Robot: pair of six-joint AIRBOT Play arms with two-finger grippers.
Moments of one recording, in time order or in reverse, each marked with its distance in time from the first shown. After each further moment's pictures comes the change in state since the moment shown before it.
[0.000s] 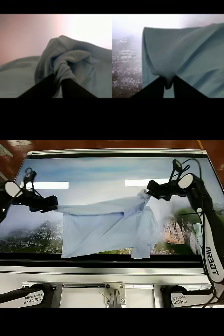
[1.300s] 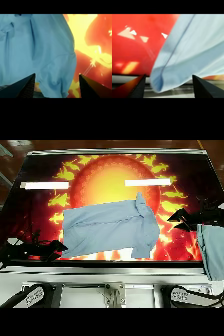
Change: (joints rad) left arm 0.350 0.256 -0.881 -0.475 0.051 0.330; right arm -0.472 0.125 -0.320 0.141 0.448 -0.357
